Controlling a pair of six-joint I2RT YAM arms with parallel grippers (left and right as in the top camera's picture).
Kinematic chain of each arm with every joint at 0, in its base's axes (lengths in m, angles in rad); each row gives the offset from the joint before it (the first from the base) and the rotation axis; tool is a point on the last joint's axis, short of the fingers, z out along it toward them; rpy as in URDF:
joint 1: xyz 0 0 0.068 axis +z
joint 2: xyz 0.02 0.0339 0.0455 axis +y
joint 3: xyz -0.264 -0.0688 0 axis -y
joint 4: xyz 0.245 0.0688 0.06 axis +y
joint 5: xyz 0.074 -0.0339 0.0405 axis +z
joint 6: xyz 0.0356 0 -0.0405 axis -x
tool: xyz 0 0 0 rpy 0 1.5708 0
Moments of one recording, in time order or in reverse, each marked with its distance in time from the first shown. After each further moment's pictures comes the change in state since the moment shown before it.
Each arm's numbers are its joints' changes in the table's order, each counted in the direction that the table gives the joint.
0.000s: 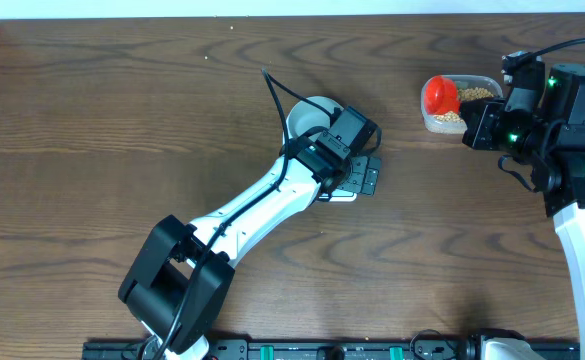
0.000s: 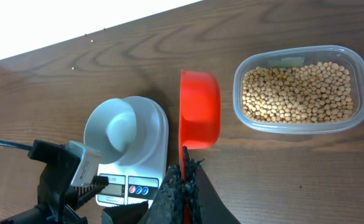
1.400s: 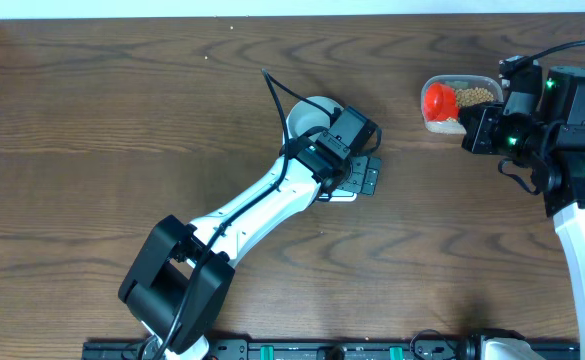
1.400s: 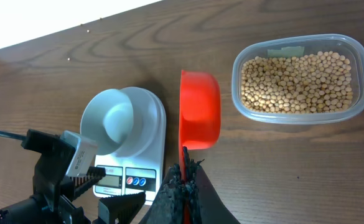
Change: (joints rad) left arm 0.000 0.000 0.000 0.000 0.000 0.000; right arm 0.000 0.000 0.000 0.037 0.000 0.019
